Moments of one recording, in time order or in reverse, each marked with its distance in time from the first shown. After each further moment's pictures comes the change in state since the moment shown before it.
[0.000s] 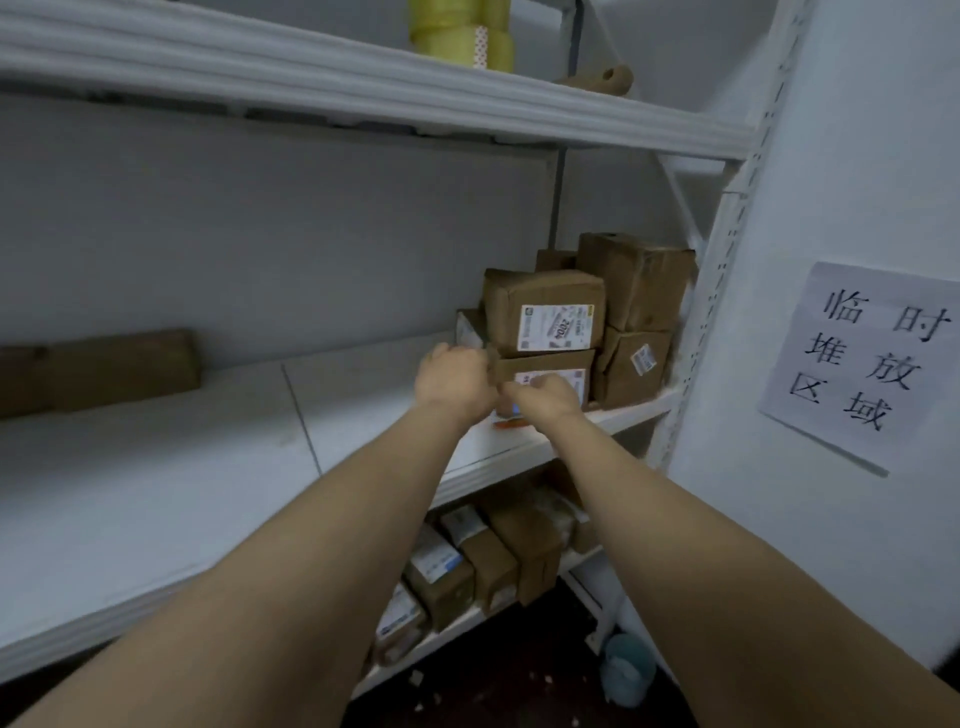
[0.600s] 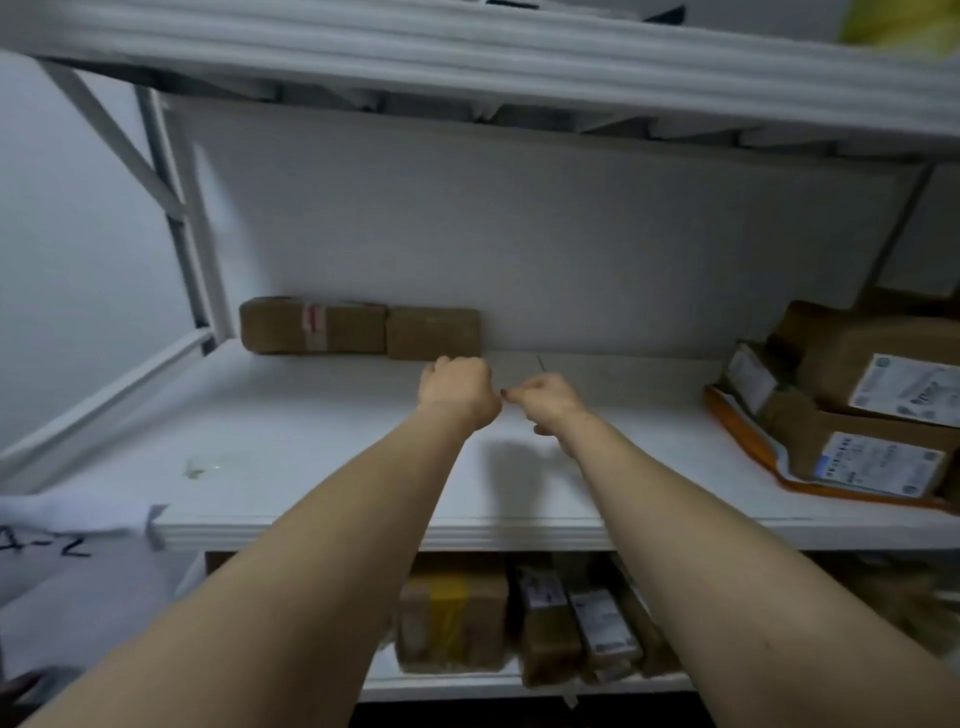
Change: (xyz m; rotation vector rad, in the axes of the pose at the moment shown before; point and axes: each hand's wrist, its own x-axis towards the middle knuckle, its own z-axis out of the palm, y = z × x) left_hand -0.098 -0.260 -0.086 0.133 -0.019 -0.507; right_hand -0.066 -0.129 0.266 -0.098 -0.467 -0.237
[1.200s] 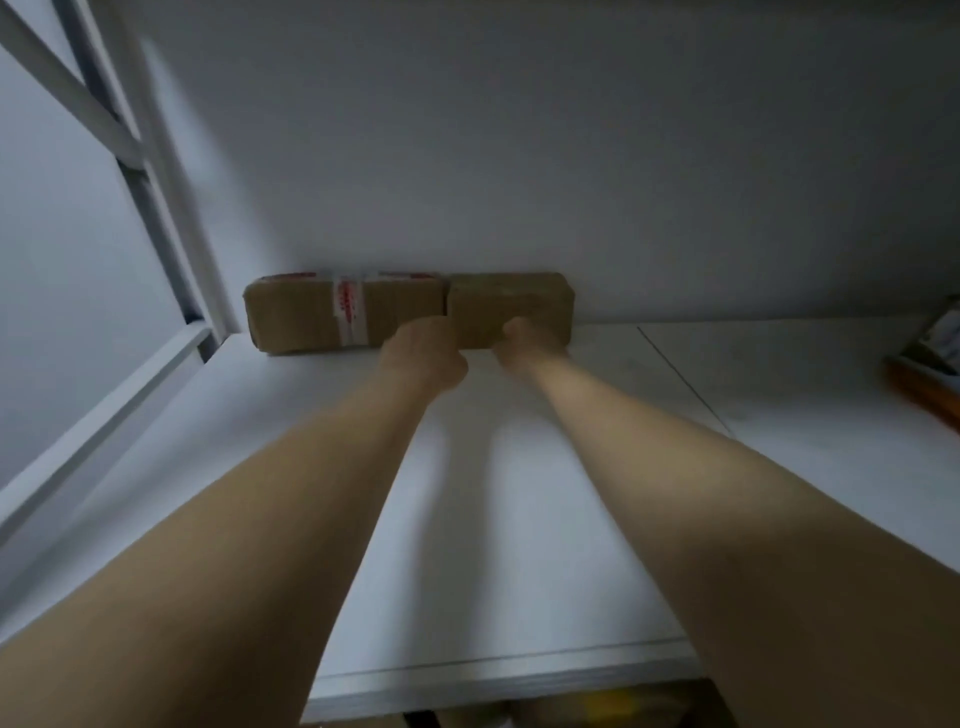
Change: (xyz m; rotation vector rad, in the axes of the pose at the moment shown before) left_hand 0.175 -0.203 0.031 -0.021 0.004 -0.057; right_hand 0.200 -0.083 0.180 -0.423 -0.001 -0.141
